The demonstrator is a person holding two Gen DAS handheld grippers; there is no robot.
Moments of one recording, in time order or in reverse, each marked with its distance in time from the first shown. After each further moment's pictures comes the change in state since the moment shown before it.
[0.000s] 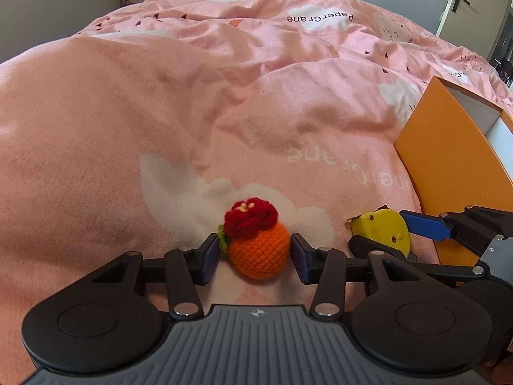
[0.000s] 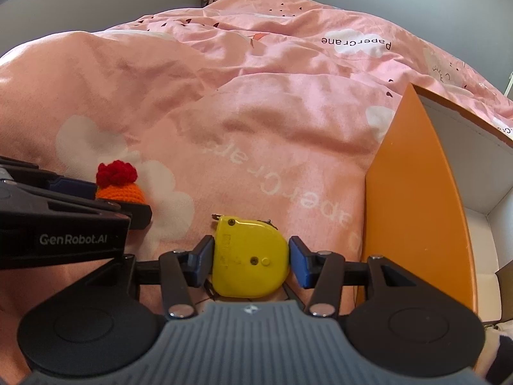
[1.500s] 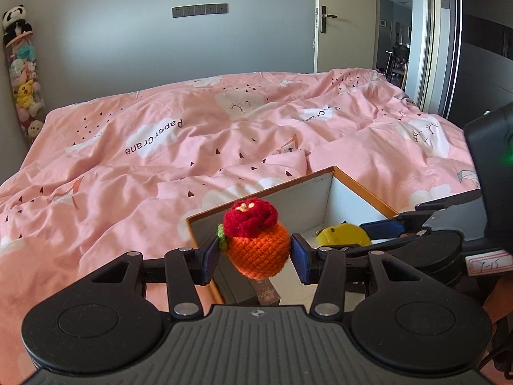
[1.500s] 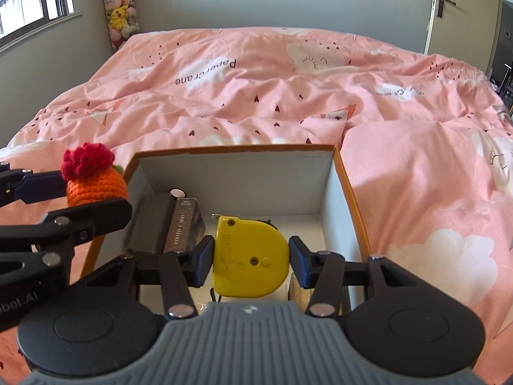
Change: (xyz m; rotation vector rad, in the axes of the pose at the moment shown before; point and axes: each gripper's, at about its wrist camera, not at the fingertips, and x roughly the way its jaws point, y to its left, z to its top) left arm -0.050 -0.211 0.064 0.376 -0.301 -0.194; right arm -0.083 -0.205 0.011 0.292 -0.041 -0.129
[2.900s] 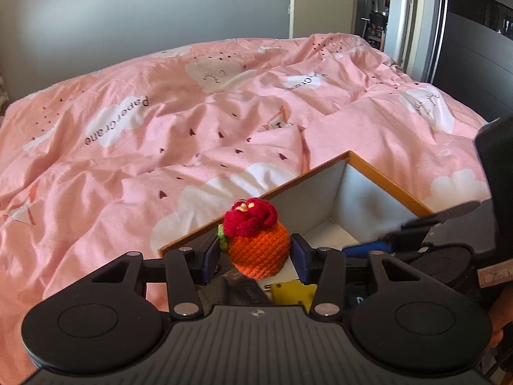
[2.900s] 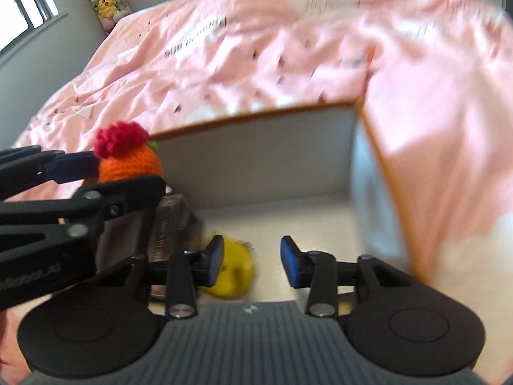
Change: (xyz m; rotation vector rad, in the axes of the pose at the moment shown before) left arm 0.083 0.016 0.025 0.054 0.137 -0.127; right arm 0.052 -0.017 0.011 0.094 0.117 0.064
